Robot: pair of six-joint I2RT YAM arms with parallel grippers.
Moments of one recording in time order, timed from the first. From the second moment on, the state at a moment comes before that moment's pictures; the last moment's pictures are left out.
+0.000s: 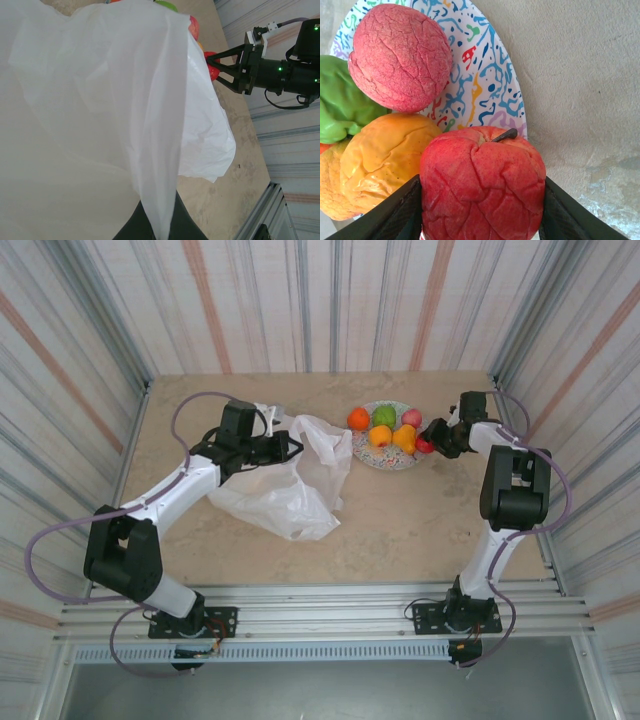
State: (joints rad) left arm -0.41 1.51 1.11 -0.24 0.52 -0.52; right arm -0.11 1.95 1.31 -0.39 -0.35 0.46
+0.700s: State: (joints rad) left arm -0.41 1.50 1.11 -0.26 0.52 -0.54; right arm 0.19 1.31 0.87 -0.31 -0.35 0.49
